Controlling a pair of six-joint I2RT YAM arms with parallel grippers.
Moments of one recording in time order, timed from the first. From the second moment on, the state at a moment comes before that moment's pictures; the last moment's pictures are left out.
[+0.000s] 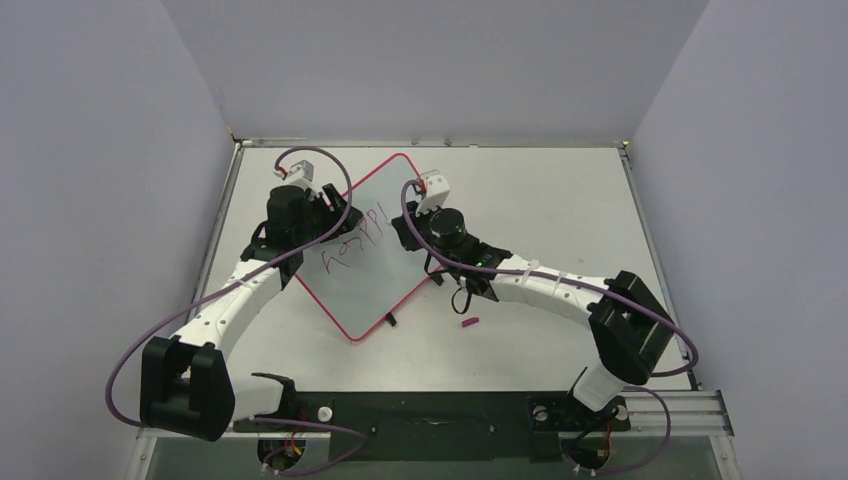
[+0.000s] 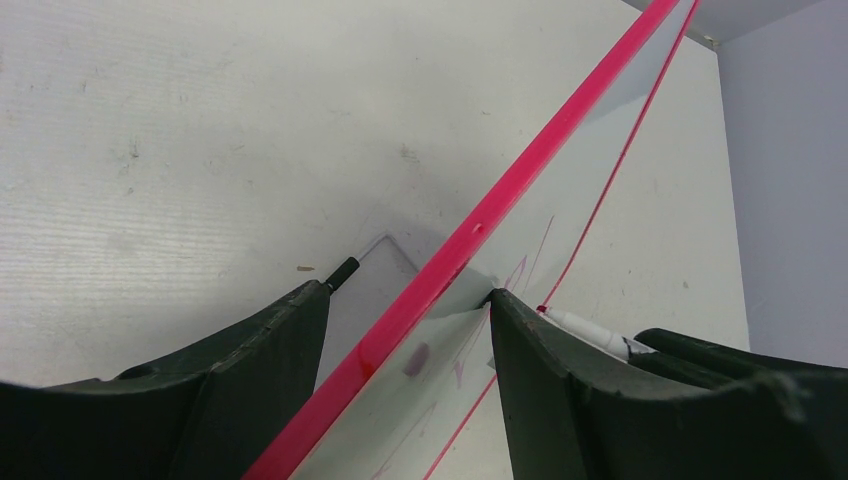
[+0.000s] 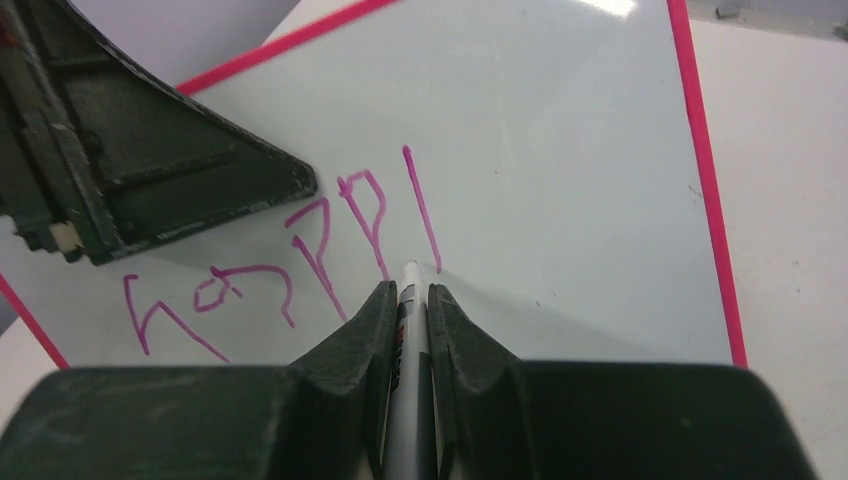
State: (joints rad) left arm -0.23 1.26 0.86 -0.05 0.14 -0.61; right arm 0.88 1.61 1.04 0.35 0.22 0.31
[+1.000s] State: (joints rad) left arm -0.23 1.26 0.86 -0.05 0.13 -0.62; right arm 0.84 1.78 1.34 0.30 0.19 0.28
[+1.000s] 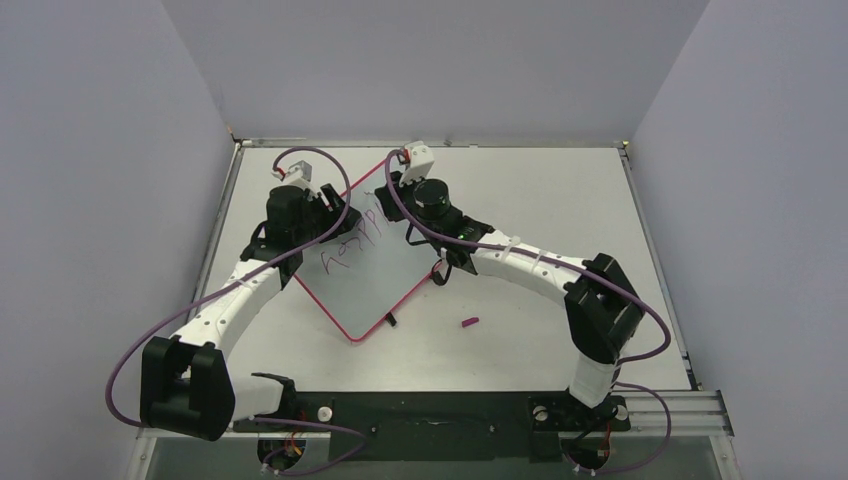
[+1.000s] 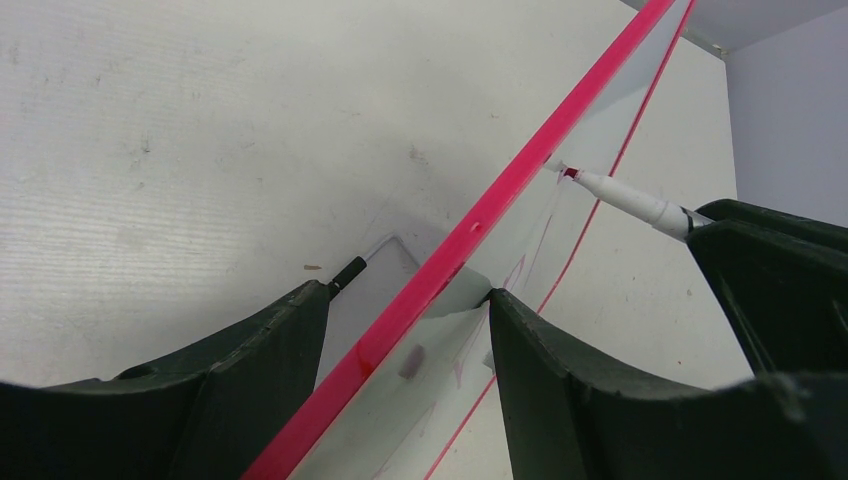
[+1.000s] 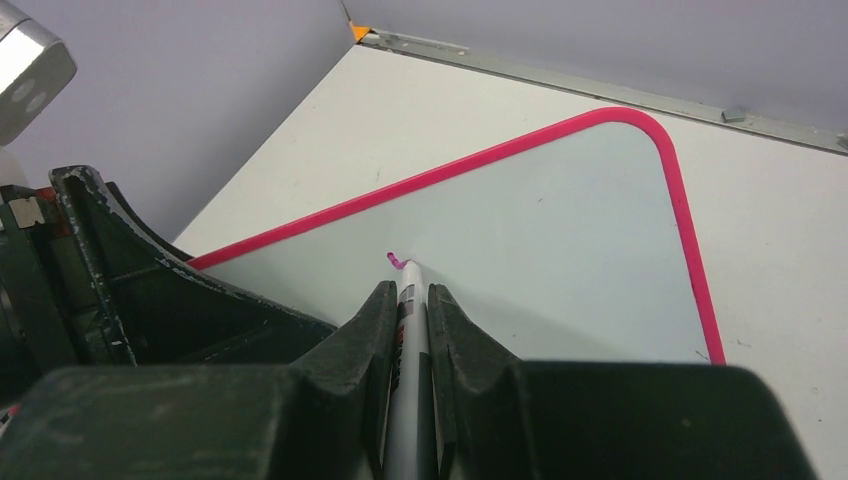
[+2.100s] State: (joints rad) left arm -0.23 1.28 0.86 0.00 0.17 -0.61; right arm 0.88 1.52 1.18 0.22 0.37 0.18
